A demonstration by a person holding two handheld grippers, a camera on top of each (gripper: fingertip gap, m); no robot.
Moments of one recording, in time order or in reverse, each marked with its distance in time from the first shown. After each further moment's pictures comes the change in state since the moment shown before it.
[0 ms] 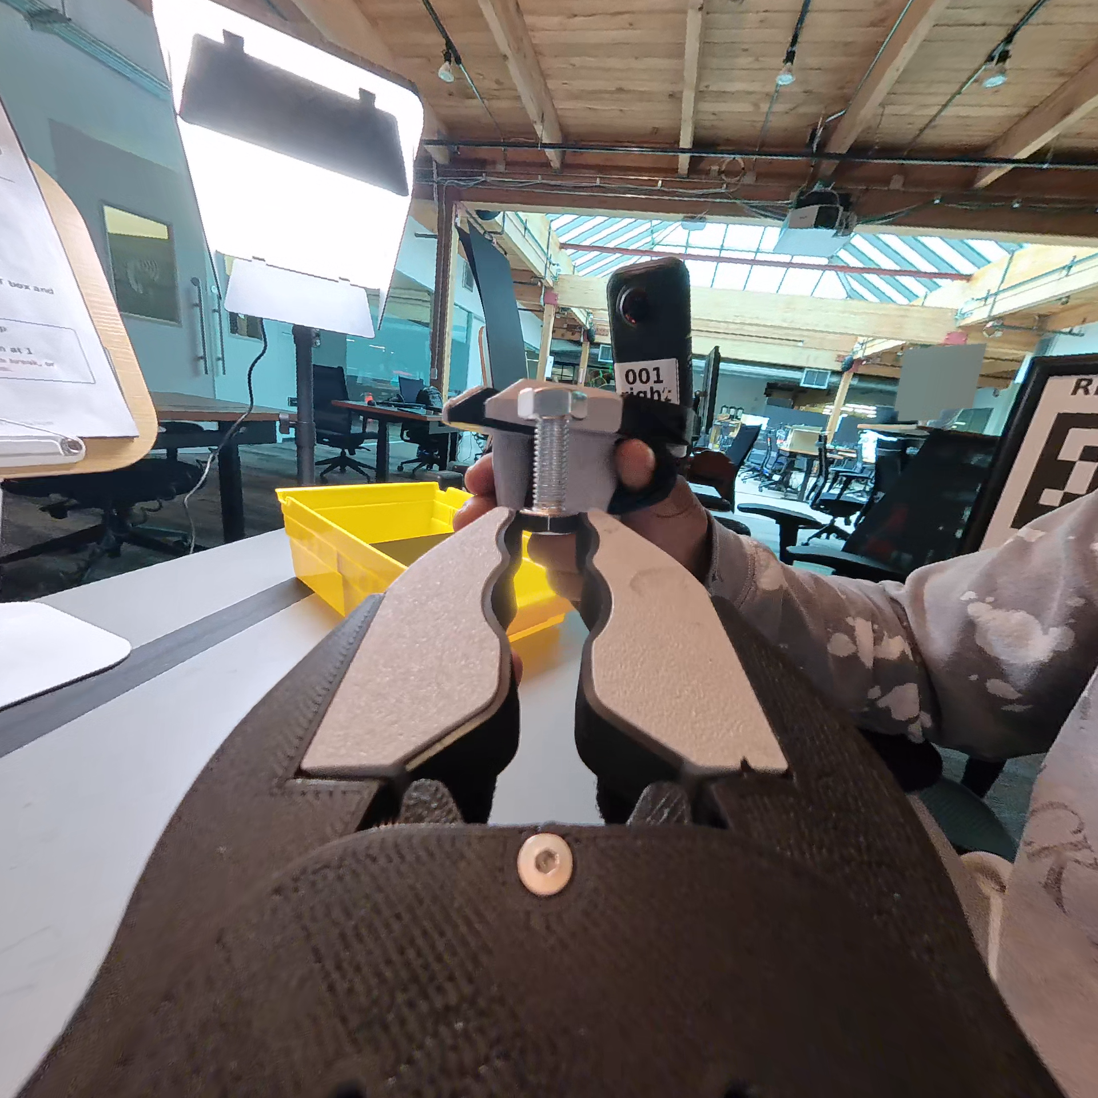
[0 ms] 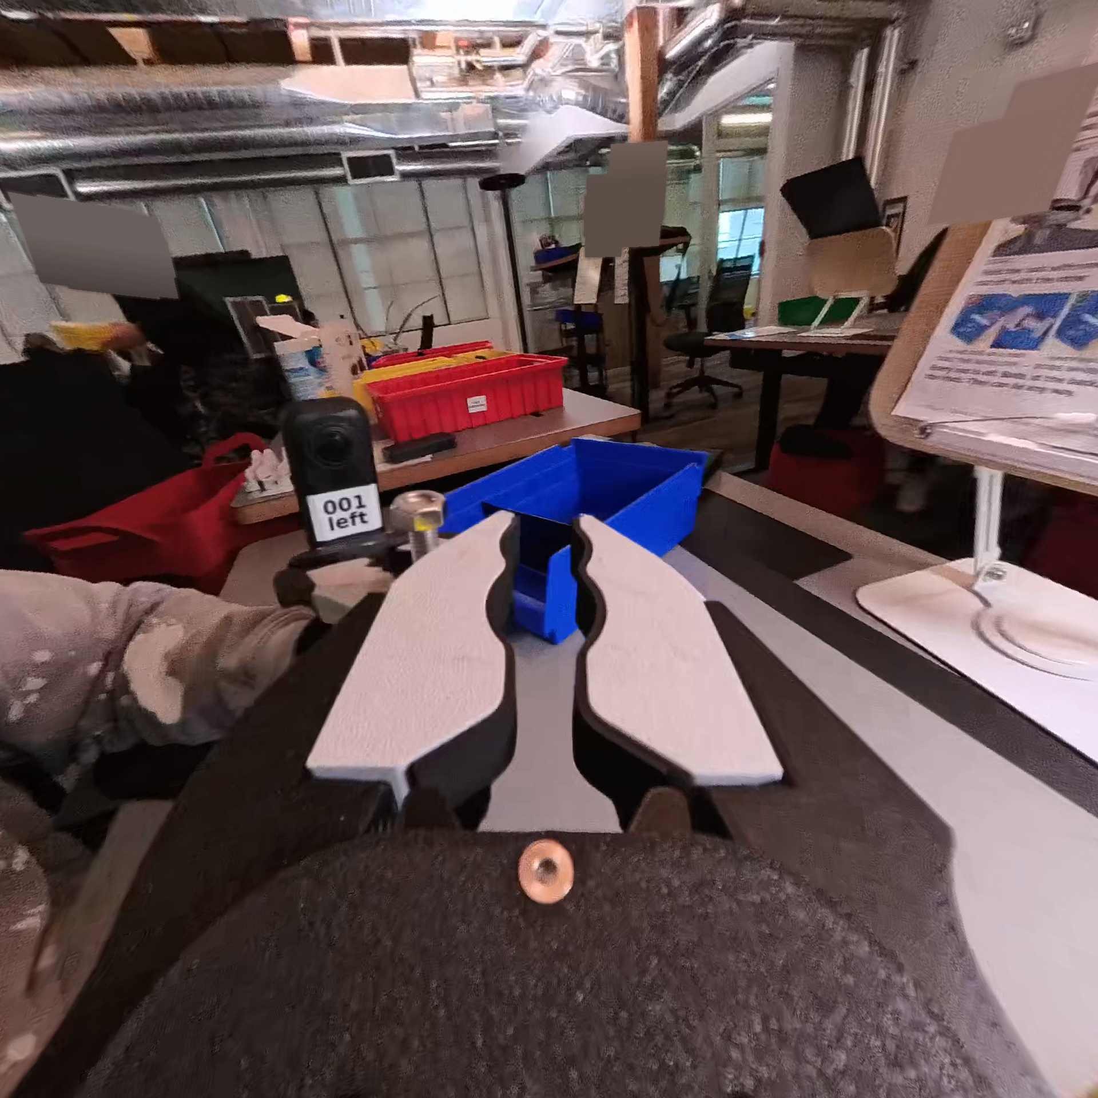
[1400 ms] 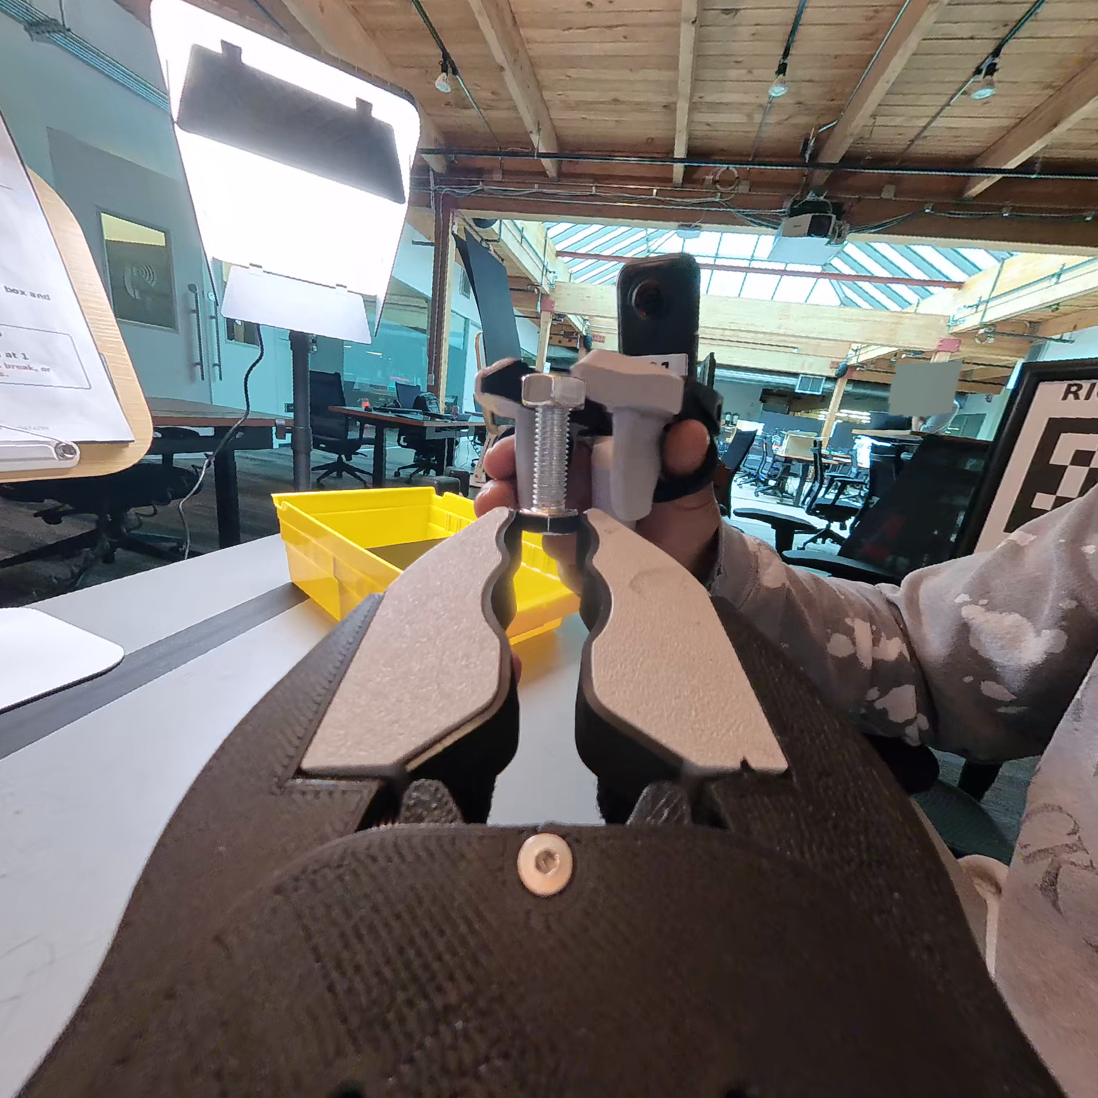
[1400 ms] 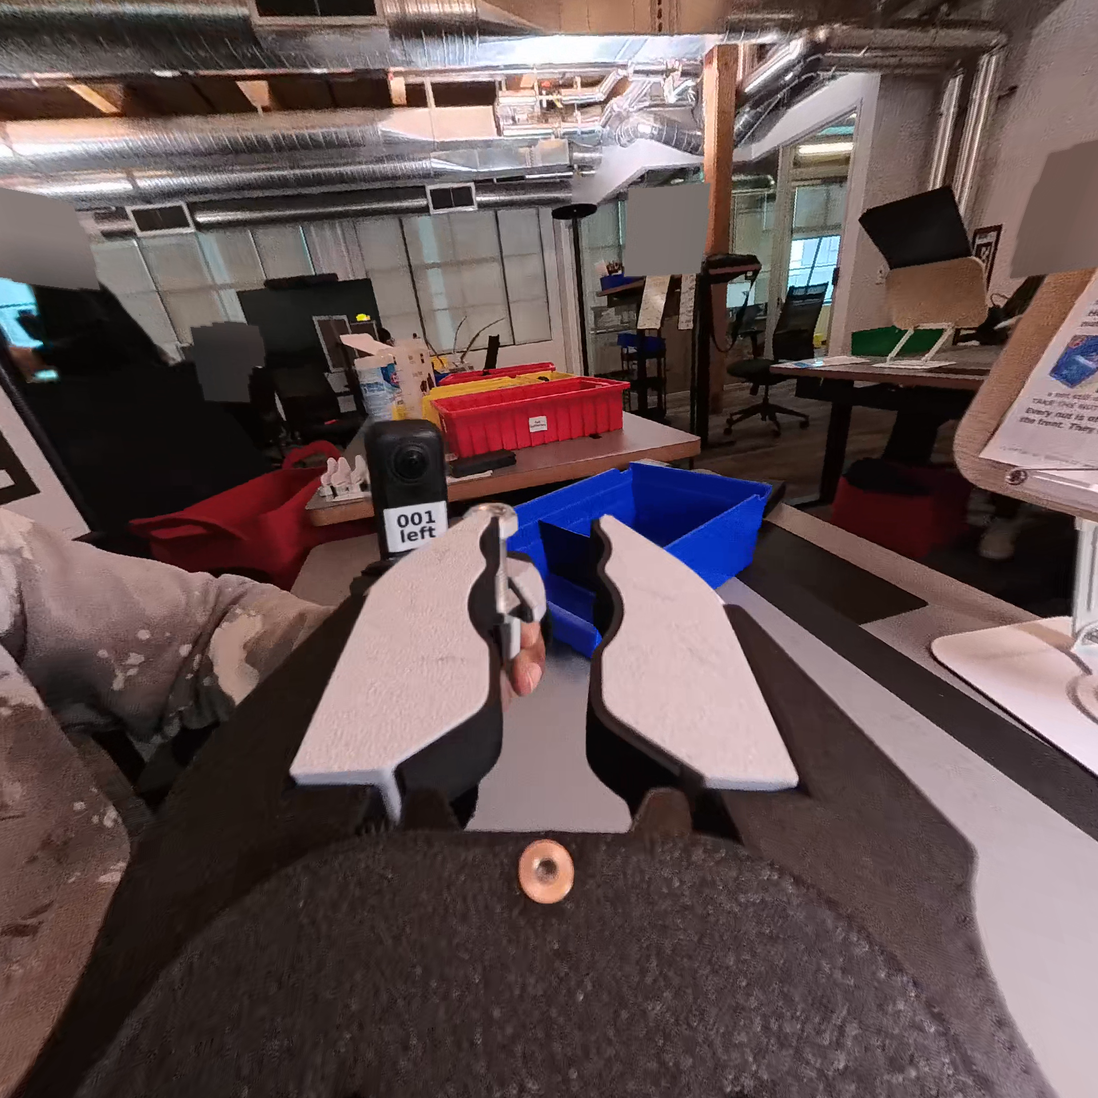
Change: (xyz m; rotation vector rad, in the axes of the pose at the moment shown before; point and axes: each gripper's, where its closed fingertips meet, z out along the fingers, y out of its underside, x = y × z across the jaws) left arm 0.001 -0.001 0.000 0.011 0.007 -0.002; right arm -0.023 -0.011 -0.003 0.040 -0.116 -0.006
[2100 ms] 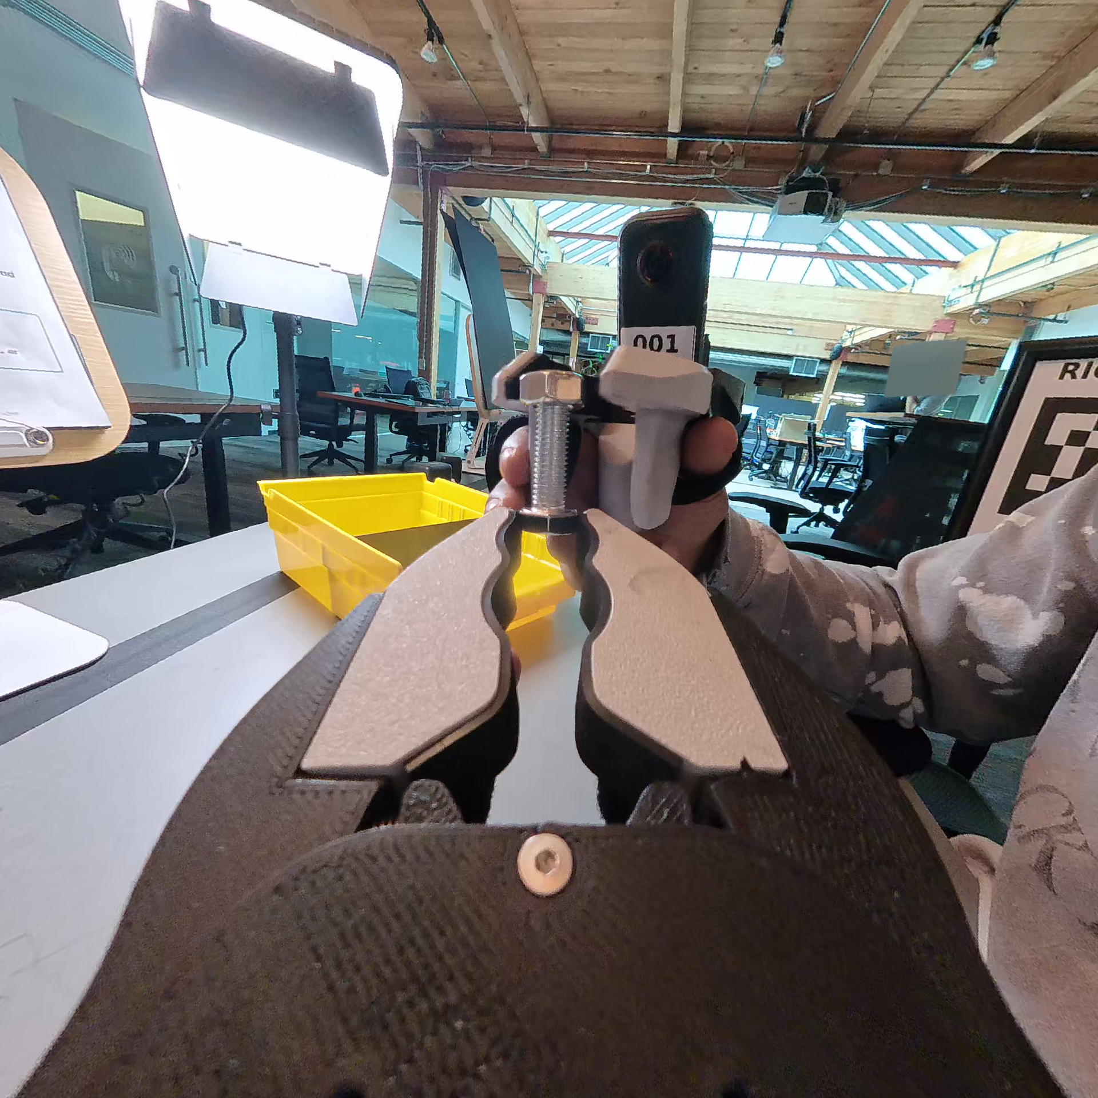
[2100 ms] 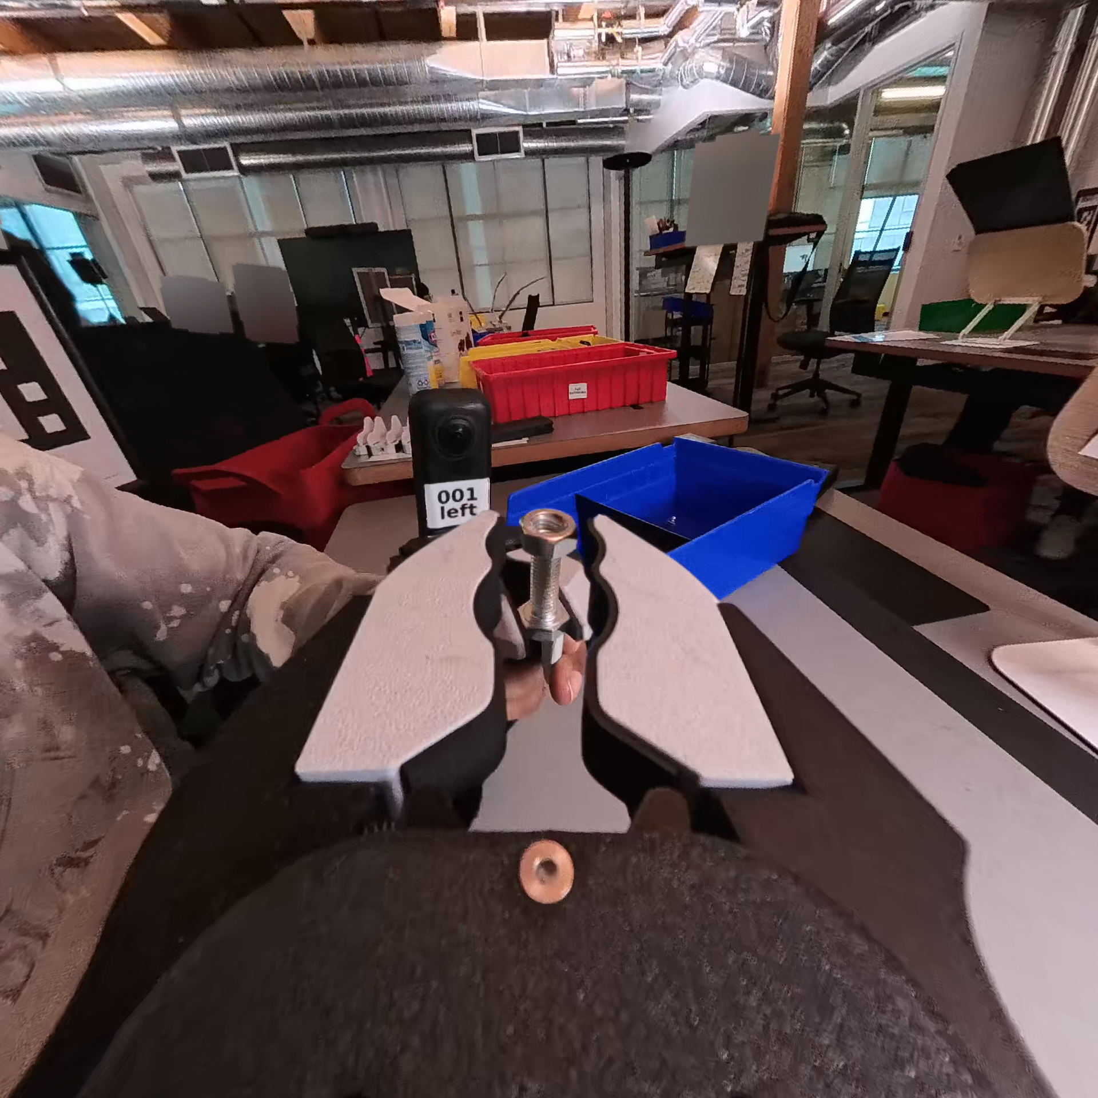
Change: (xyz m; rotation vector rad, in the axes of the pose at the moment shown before) left arm 0.003 0.008 0.003 -0.030 0.015 0.002; right arm -0.020 0.011 0.010 -0.068 -0.081 -0.023
